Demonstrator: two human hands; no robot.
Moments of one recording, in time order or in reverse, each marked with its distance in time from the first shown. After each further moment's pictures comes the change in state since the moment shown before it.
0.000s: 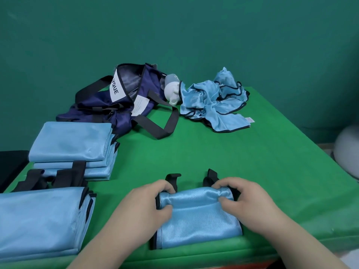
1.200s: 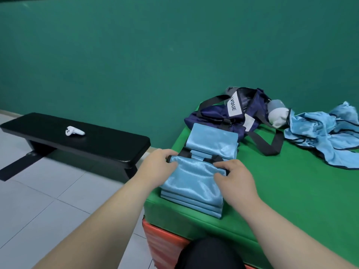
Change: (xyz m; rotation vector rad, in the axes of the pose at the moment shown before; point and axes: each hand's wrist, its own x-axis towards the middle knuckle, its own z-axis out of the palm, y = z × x) left_hand -0.082 -0.187 -0.176 -0.105 0.436 -0.305; right_hand 0.014 -0.234 0.191 0.087 0.023 -0.213
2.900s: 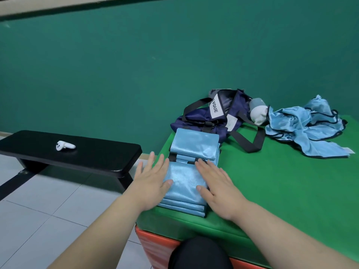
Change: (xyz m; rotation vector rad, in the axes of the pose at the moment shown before) left_hand -0.019 -0.001 0.023 0.700 -0.209 0.255; right_hand -0.005 0.042 -0.017 -0.393 -0.345 -0.415
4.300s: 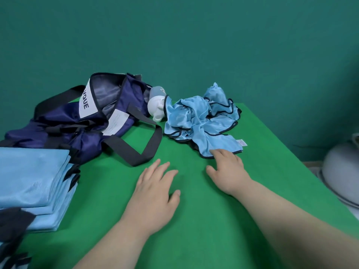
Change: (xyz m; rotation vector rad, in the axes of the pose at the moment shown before) left_hand 0.191 0.313 0.085 -0.354 0.234 0.394; right_hand -0.059 0.340 -0.124 -0.243 0.152 0.699
